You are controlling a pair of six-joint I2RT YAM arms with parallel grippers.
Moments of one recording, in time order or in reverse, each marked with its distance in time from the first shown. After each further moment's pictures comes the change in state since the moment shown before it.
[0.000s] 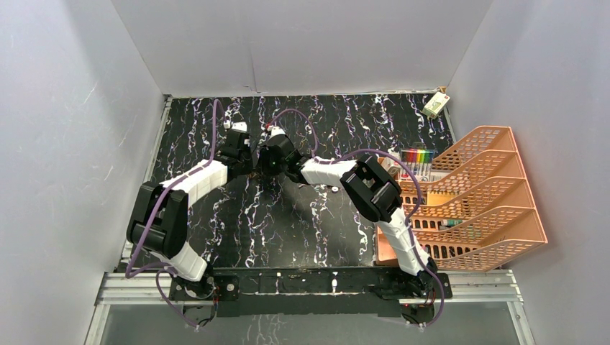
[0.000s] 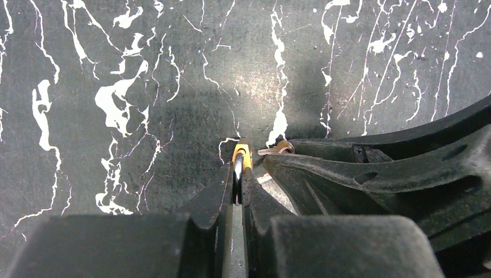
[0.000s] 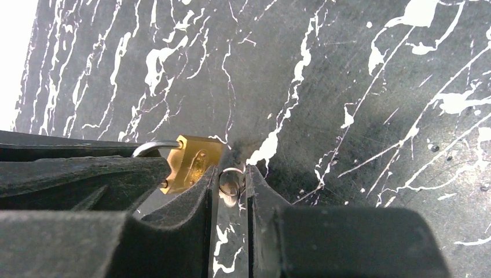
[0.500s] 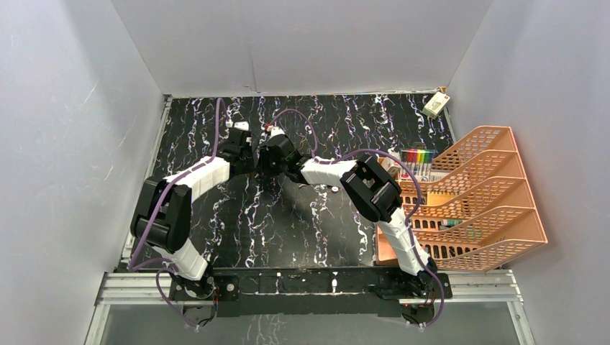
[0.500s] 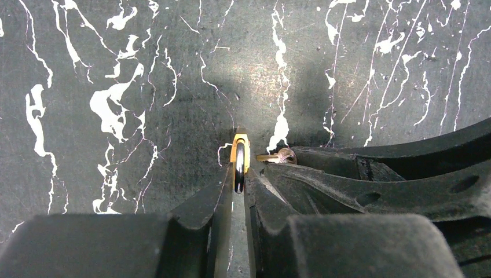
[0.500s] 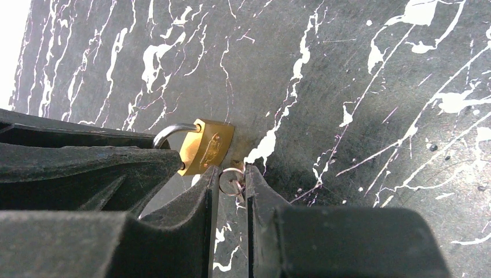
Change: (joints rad) left arm 0.000 0.045 0.040 -0.027 0.000 0.005; right arm 0.000 0.003 0.000 -0.012 -0.003 -0.014
